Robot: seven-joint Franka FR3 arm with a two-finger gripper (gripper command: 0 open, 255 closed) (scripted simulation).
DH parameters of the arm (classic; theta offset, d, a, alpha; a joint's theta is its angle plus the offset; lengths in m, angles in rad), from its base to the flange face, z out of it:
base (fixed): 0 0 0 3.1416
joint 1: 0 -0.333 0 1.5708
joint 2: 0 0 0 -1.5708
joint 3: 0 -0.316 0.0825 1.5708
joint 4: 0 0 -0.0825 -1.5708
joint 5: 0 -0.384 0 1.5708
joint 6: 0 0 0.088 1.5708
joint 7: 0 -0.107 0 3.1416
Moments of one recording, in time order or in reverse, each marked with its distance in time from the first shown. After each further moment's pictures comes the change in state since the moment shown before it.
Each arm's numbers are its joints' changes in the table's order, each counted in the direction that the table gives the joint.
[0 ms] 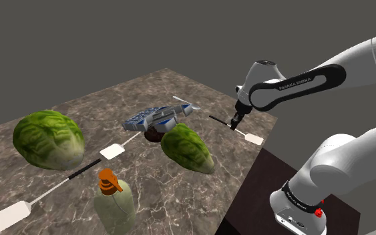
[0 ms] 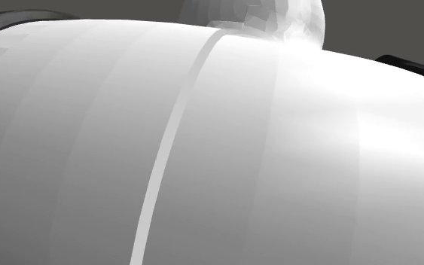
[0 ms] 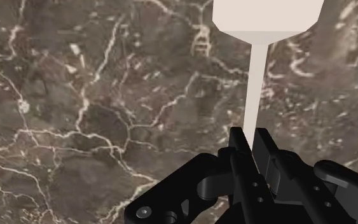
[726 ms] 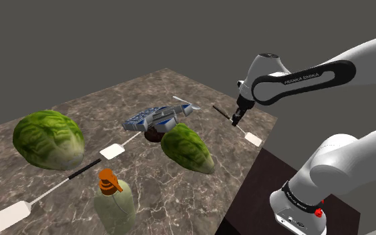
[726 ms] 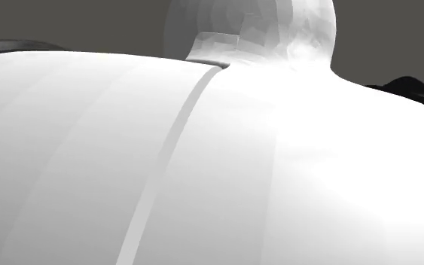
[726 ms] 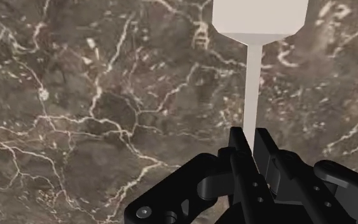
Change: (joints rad) arm 0.001 -0.056 -0.005 -0.033 0.001 0.089 -0.004
